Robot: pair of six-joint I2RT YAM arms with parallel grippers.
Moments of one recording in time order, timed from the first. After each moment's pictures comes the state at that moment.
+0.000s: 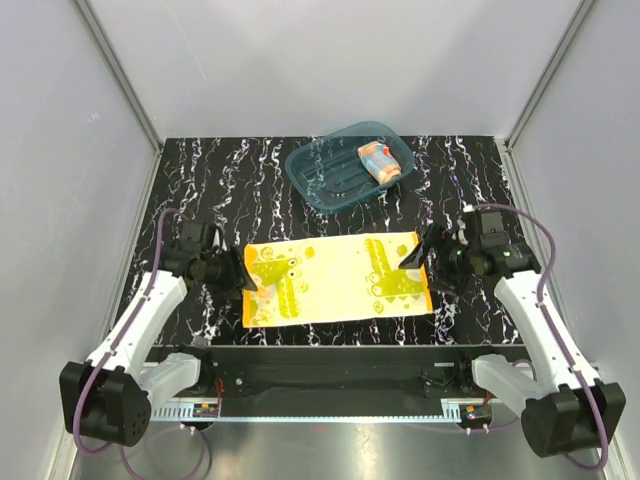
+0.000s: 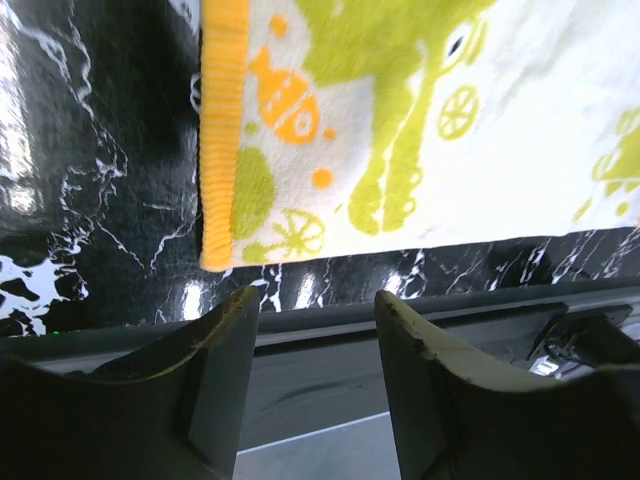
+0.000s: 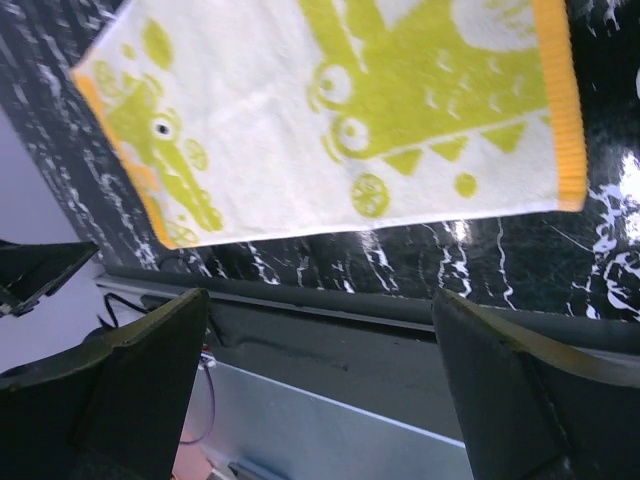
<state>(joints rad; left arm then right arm) -0.19 1.03 0.75 -0.90 0.28 -0.58 0.15 1.03 0.86 -0.89 -0.37 0.69</state>
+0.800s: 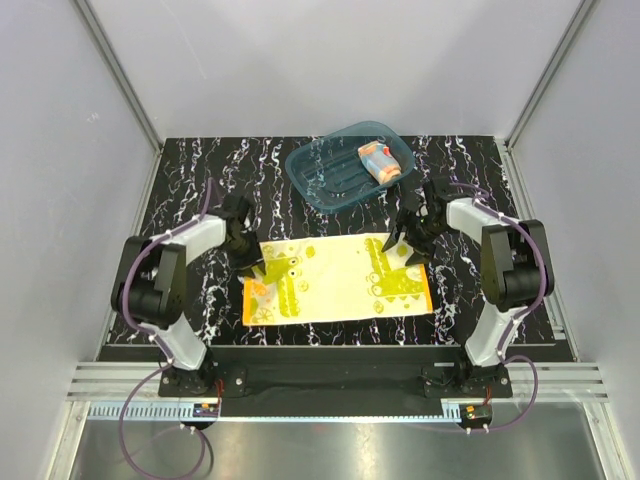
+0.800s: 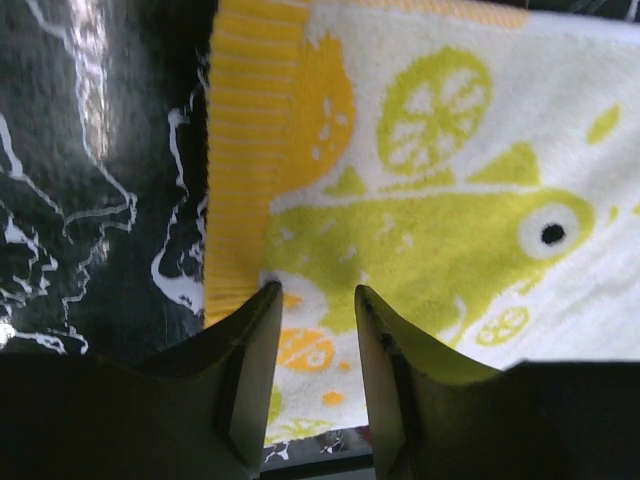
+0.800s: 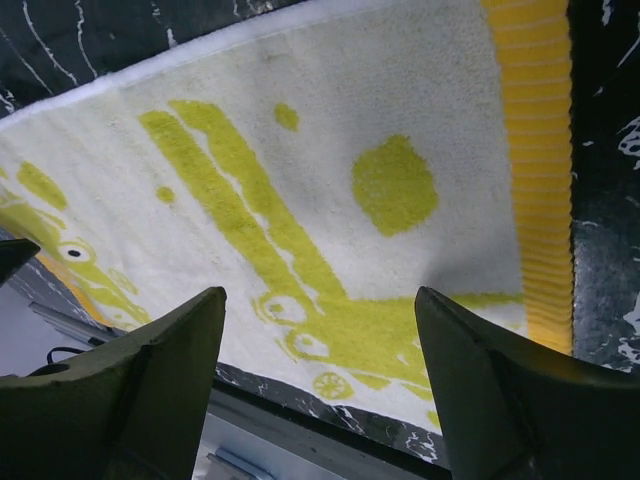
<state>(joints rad) -0.22 1.65 0.95 -0.63 0.15 -0.55 0.15 1.81 1.16 -0.63 -0.40 0.53</state>
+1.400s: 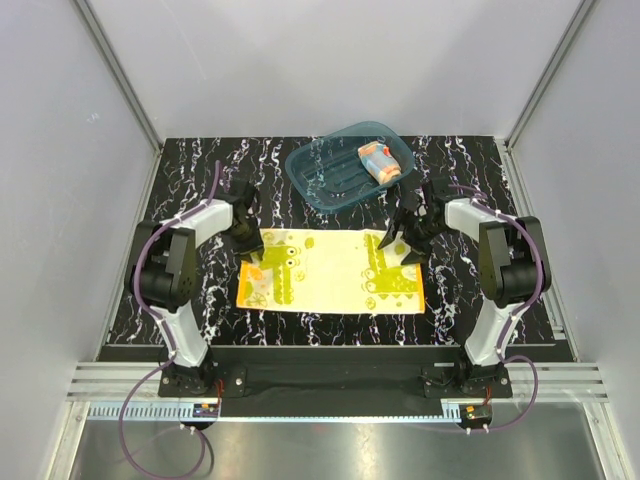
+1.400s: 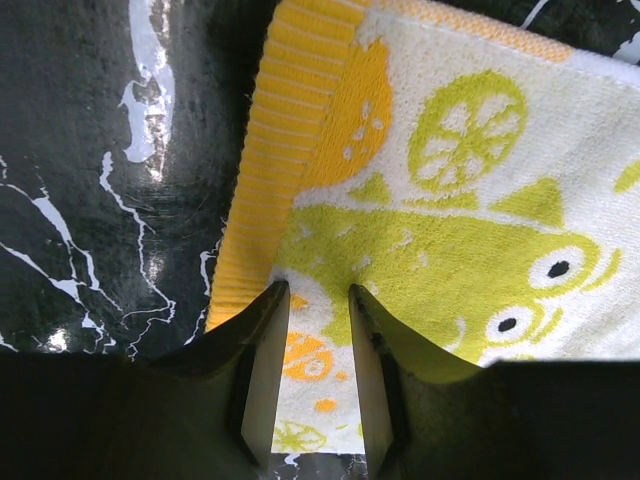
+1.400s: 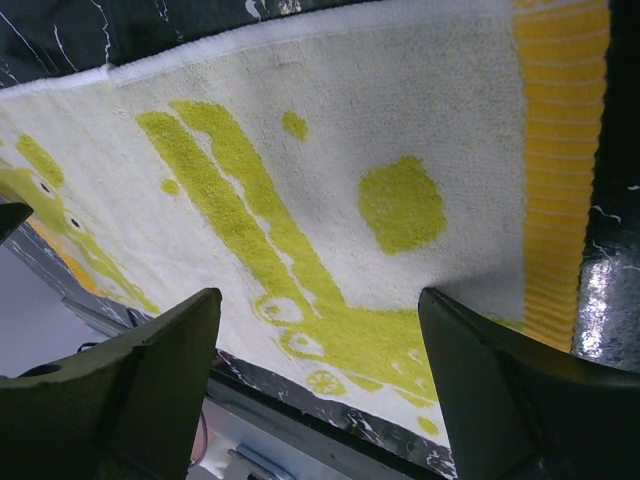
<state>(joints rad) -0.22 1.84 1.18 -0.70 0.03 -0.51 0.15 1.86 1.15 -0.57 -0.45 0.56</state>
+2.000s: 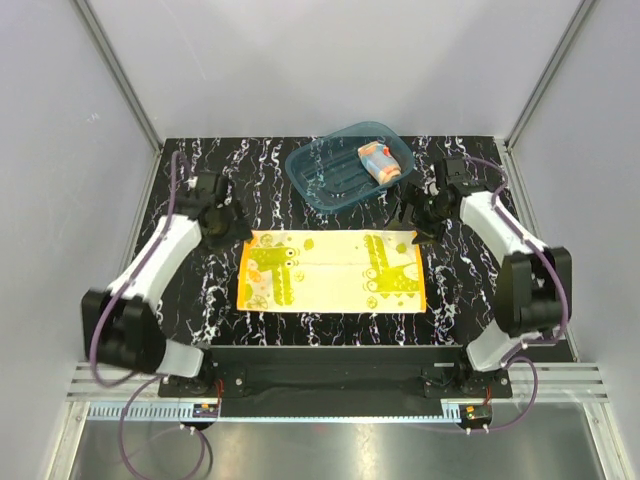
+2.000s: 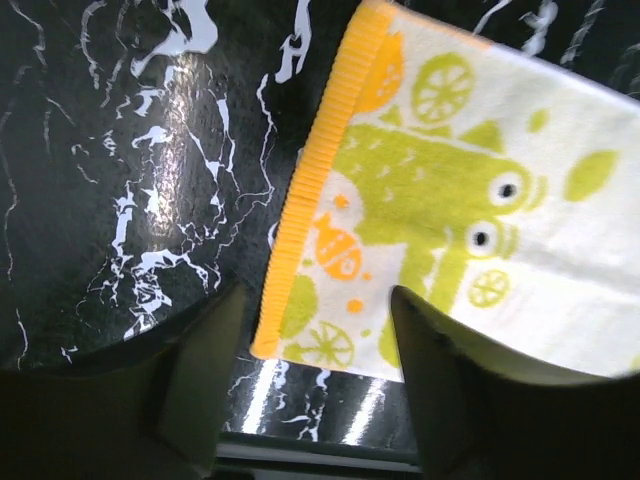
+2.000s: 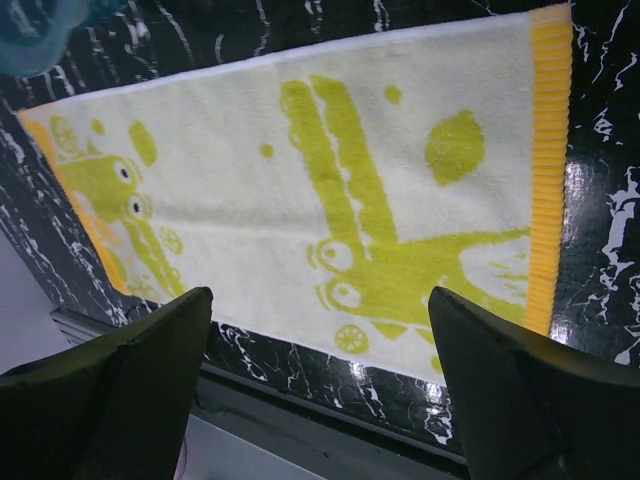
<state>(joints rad) -0.20 1.46 1.15 -0.85 -0.09 -0.53 0.15 1.68 1.26 -0.71 -0.36 0.53</state>
